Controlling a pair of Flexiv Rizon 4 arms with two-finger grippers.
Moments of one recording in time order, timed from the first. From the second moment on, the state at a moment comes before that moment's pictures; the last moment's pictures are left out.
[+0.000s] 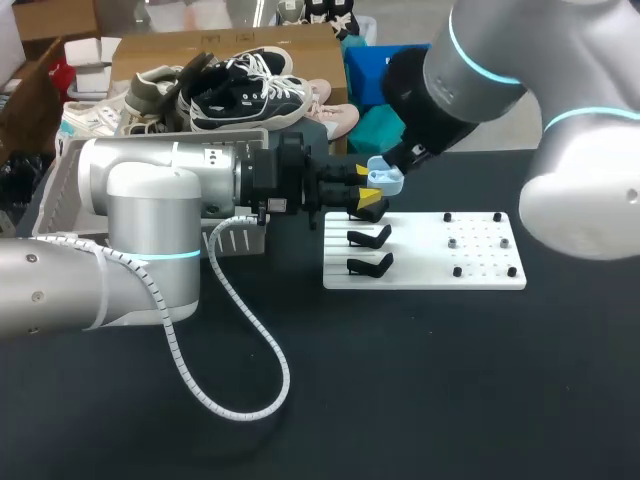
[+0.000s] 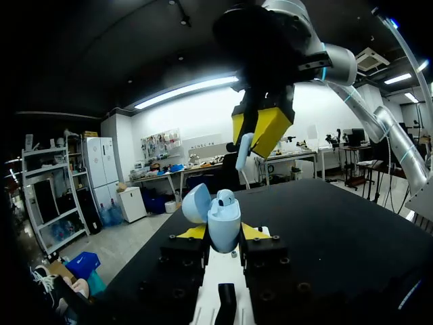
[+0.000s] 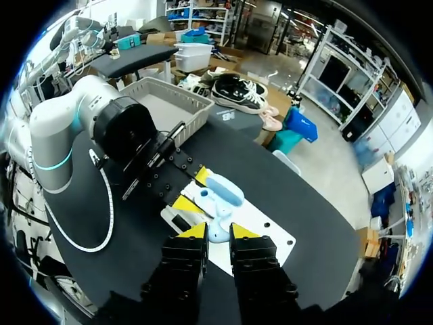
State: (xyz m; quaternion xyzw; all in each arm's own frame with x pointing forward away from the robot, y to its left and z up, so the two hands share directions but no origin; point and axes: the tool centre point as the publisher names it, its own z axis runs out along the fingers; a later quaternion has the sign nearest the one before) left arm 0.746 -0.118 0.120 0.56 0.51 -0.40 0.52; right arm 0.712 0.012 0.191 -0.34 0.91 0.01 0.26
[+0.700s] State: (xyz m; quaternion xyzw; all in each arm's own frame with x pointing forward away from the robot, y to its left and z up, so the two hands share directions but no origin) left arm 0.746 -0.118 0.120 0.56 0.51 -0.40 0.52; right arm 0.722 0.032 0.179 -0.37 0.90 0.02 0.24
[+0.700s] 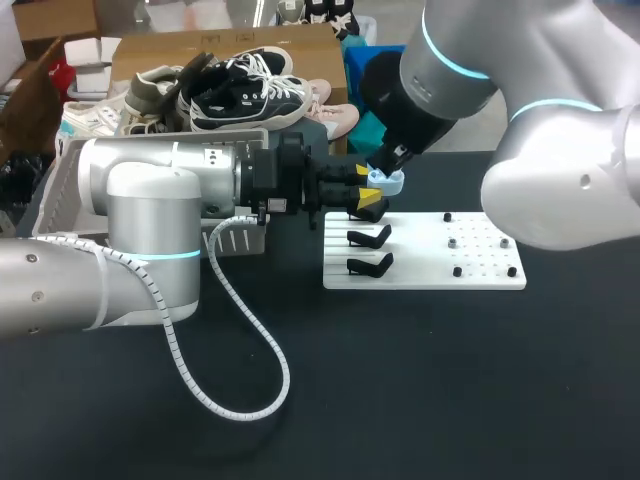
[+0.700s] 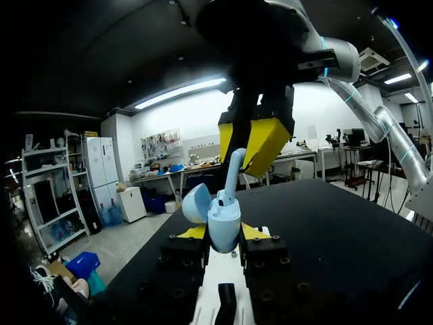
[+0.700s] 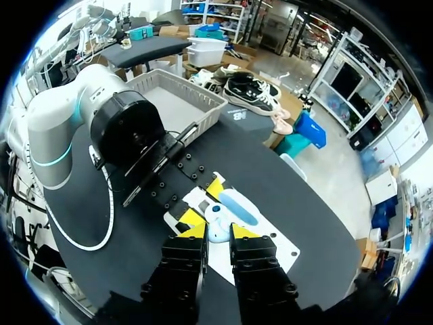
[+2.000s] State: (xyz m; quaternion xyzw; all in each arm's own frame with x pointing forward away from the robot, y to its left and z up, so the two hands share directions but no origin) left arm 0.746 -0.118 0.120 0.56 0.51 -0.40 0.52; right arm 0.733 0.040 0.166 -0.38 0.90 0.02 0.22
